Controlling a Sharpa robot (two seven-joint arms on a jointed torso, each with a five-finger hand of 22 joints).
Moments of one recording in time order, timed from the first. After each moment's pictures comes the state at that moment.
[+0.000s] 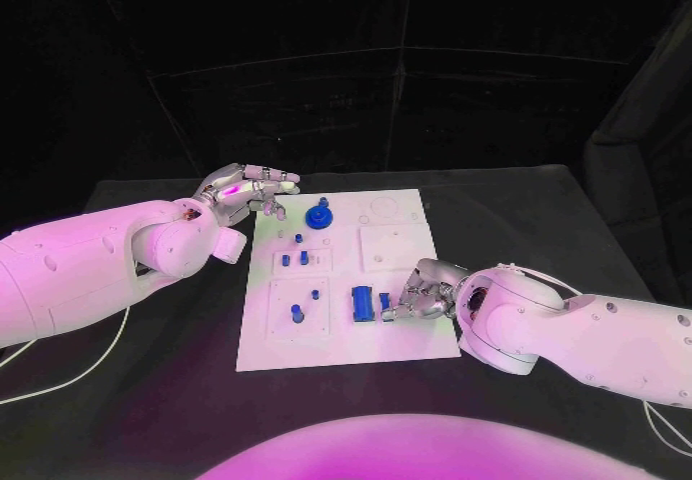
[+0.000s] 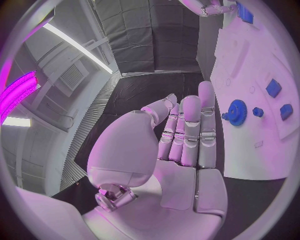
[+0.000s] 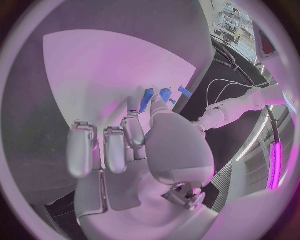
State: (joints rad) left arm 1.24 -0.81 -0.15 1.33 0.00 -0.06 0.29; left_hand 1.29 -0.04 0.44 -0.14 0.05 1.00 0.18 0.16 0.07 1.00 0.11 0.40 0.09 1.21 0.02 1.07 0.52 0.17 1.17 0.12 0.68 0.61; right arm 0.99 -0.89 -0.04 1.84 -1.29 -0.29 -0.66; right_hand 1.21 -0.06 -0.10 0.24 0.12 1.20 0.05 0.16 0.27 1.44 -0.02 1.17 1.29 1.47 -0.09 1.47 1.31 0.05 1.47 0.03 1.45 1.31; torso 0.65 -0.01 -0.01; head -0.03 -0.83
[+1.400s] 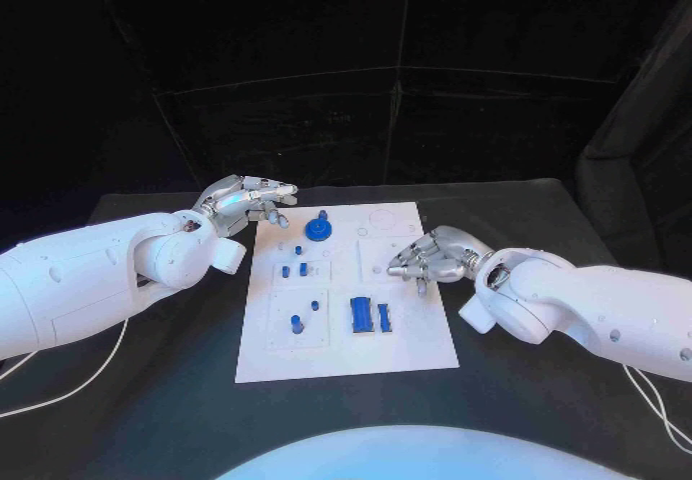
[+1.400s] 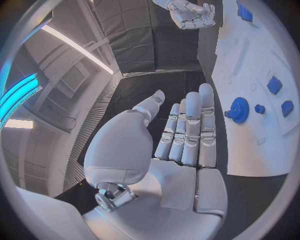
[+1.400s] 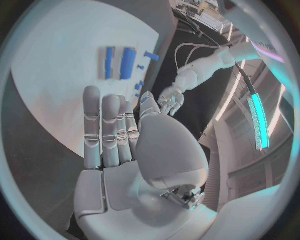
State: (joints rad) left arm 1.24 -0.80 -0.16 1.30 0.00 -0.07 0.31; left_hand 1.19 -0.09 0.31 -0.07 0.05 0.98 0.19 0.17 0.07 0.99 0.12 0.43 0.09 1.07 0.04 0.95 0.43 0.17 1.07 0.14 0.57 0.55; right arm 1.05 -0.93 -0.04 1.67 -0.71 -0.37 -0.03; right_hand 1.41 0.03 -0.16 0.18 0.13 1.03 0.14 0.08 0.24 1.07 0.07 0.38 0.71 1.23 0.00 0.64 0.63 0.17 1.08 0.09 0.75 0.50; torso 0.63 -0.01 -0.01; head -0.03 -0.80
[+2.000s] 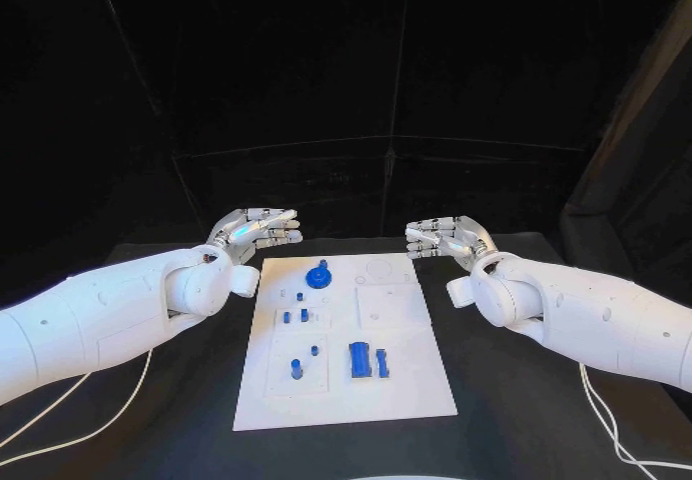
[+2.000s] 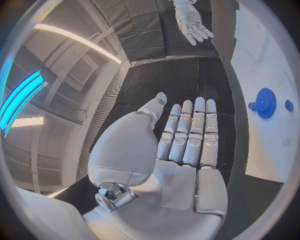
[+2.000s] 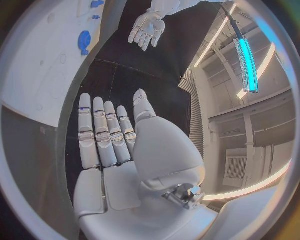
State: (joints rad) left arm 1.21 -0.69 -0.16 1.14 0.14 -0.12 0.40; left_hand 1.26 -0.01 0.20 -0.03 0.06 1.00 0.18 0.10 0.07 1.06 0.14 0.16 0.06 0.98 0.13 0.27 0.14 0.17 0.86 0.24 0.17 0.24; right arm 1.08 -0.68 -0.04 1.17 -0.20 -0.33 0.38; right_hand 1.40 0.09 -0.20 0.02 0.09 0.95 0.19 0.07 0.10 1.08 0.15 0.07 0.12 1.12 0.12 0.07 0.13 0.17 1.05 0.22 0.18 0.10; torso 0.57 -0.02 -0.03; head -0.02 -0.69
